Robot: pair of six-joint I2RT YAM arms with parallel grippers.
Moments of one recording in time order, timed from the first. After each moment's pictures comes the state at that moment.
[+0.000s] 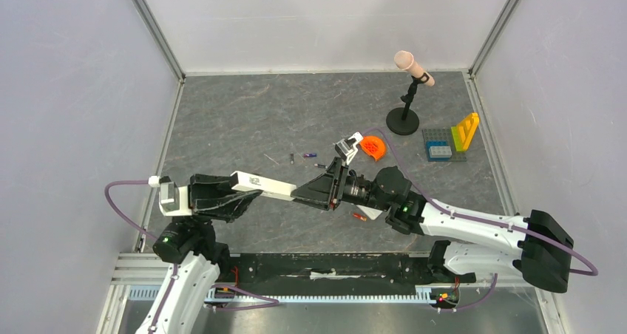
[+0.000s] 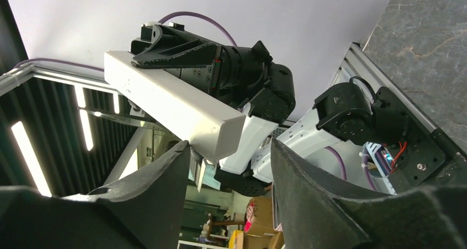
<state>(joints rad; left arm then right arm) -0.16 0.38 0.25 1.28 0.75 -0.99 1.08 1.12 0.64 0.62 -0.25 1.40</state>
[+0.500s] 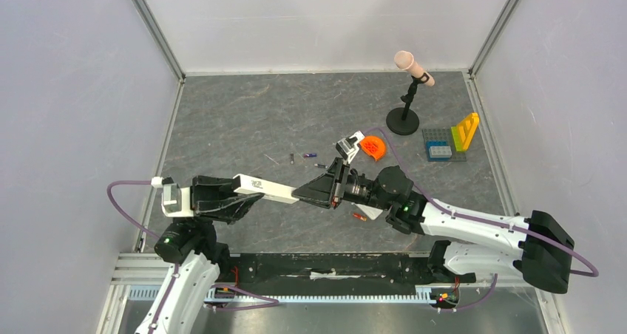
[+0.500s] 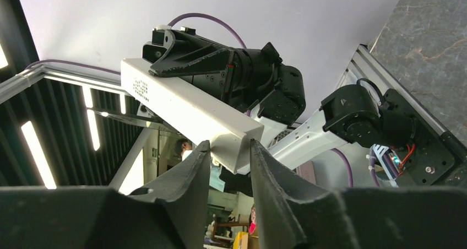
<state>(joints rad) -0.16 0.40 0.24 1.34 0.79 -1.00 1.07 1.11 0.64 0.64 -0.26 1.42</state>
